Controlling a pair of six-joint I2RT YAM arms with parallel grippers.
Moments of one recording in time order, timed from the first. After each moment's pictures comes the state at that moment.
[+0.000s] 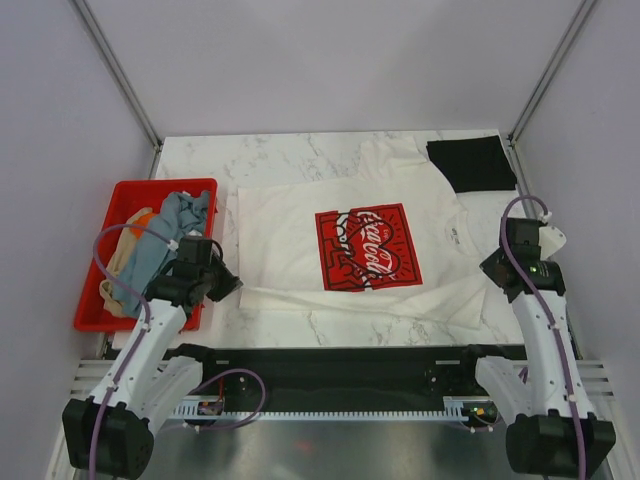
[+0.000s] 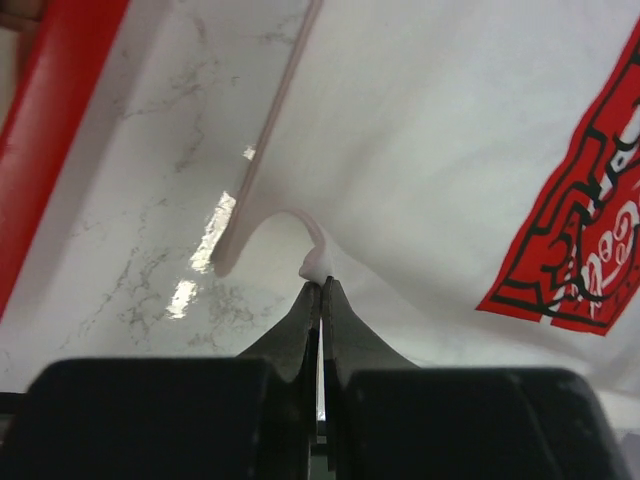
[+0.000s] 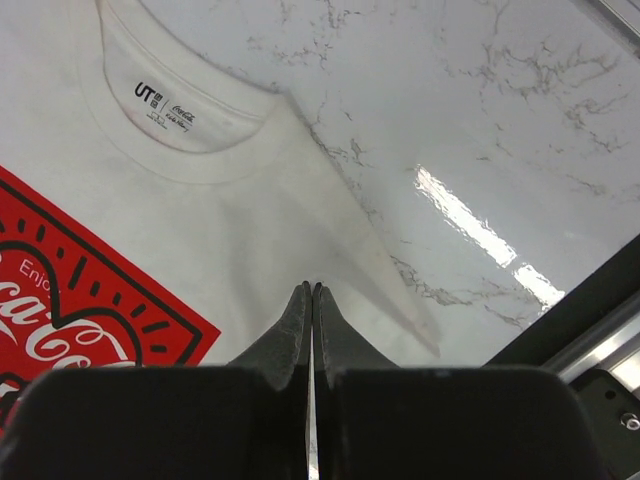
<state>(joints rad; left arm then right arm) -0.17 0.82 0.59 -0.69 0.03 -0.83 -0.10 0.83 0.83 -0.91 0.33 0.73</state>
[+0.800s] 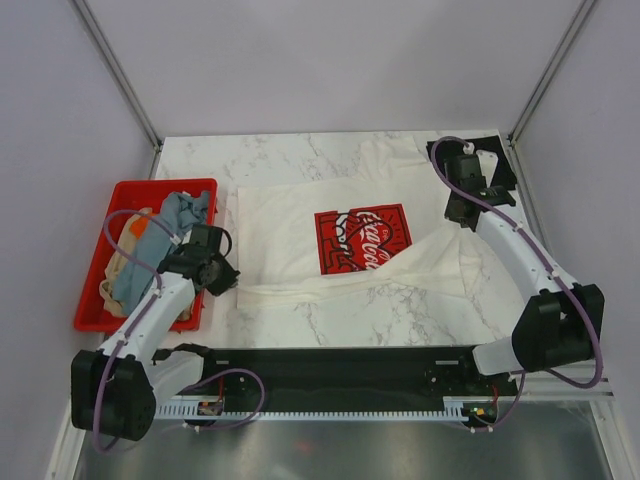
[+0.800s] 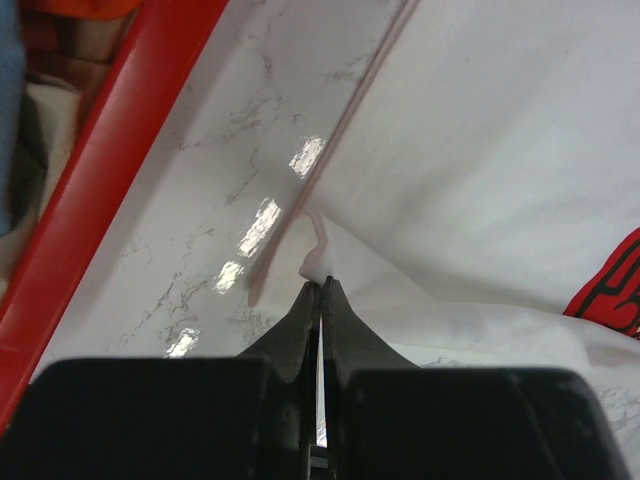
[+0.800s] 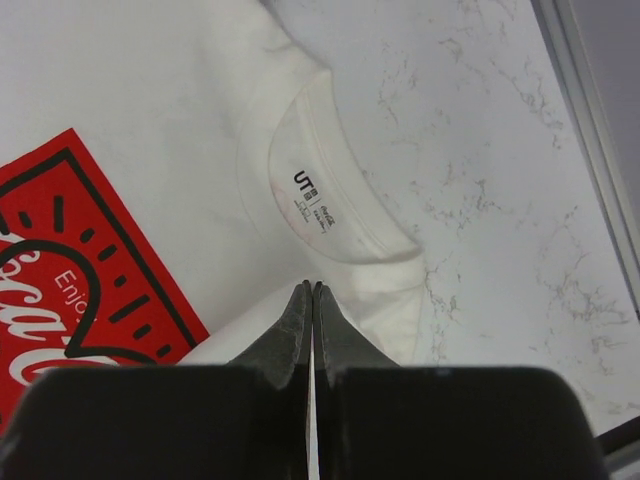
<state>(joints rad) -0.18 1.03 0.66 -0.72 -0.12 -0.85 0.17 1.41 1.18 -0.69 0.46 0.44</state>
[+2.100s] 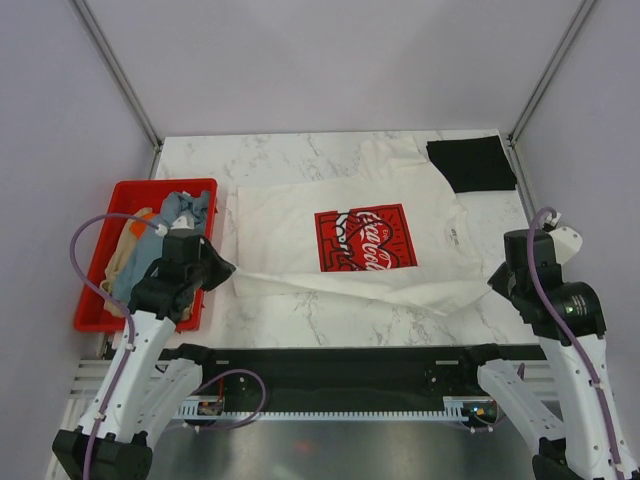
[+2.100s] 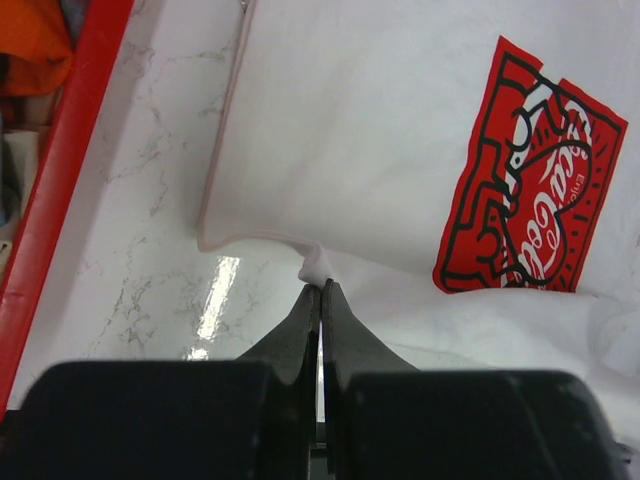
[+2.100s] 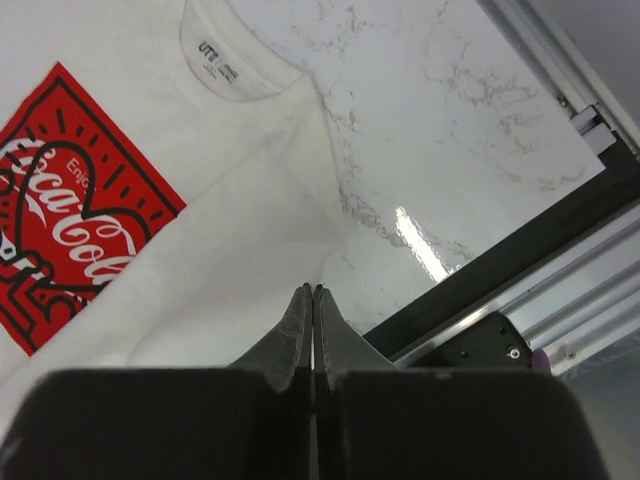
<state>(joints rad) -0.18 0.74 0.74 -0.75 -0.03 -0.74 0.17 0.75 1.18 -1.30 0.49 0.72</state>
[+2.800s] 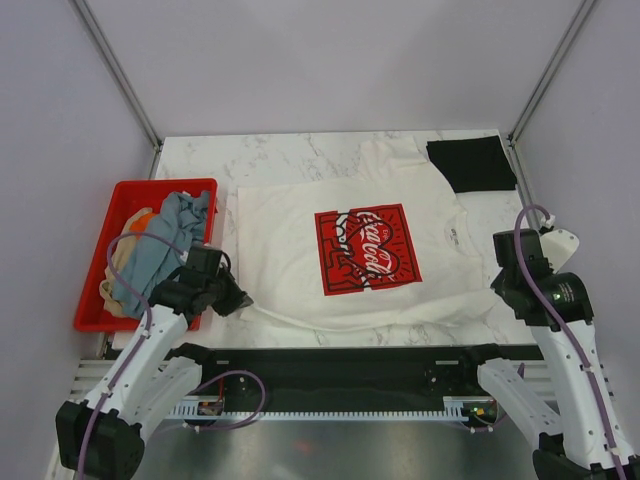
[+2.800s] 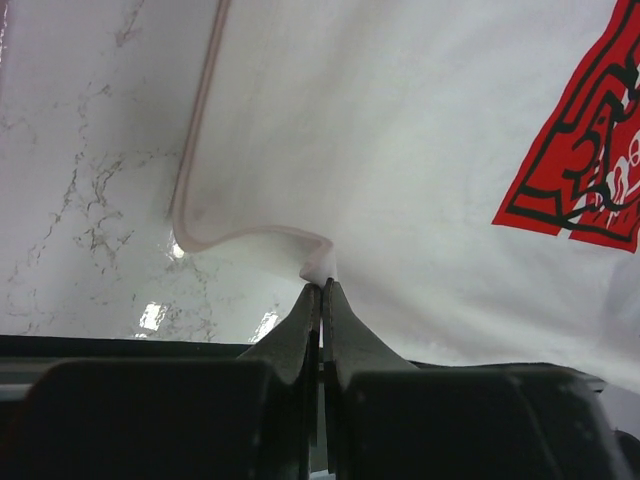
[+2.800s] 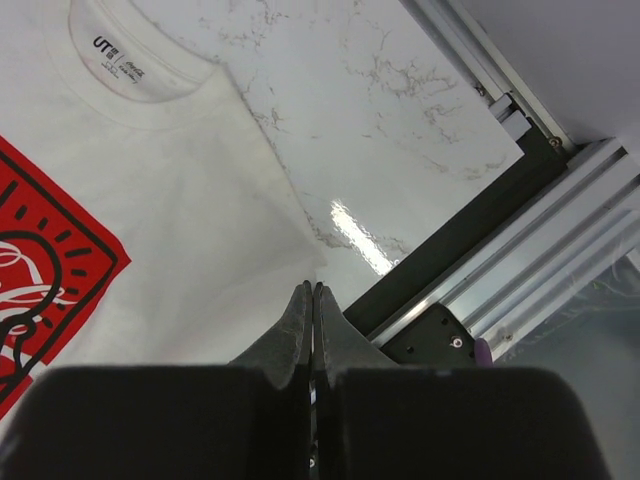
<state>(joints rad) -0.26 0.79 0.57 -0.79 0.10 -0.88 0.17 0.74 1.08 -1.35 0.57 0.74</state>
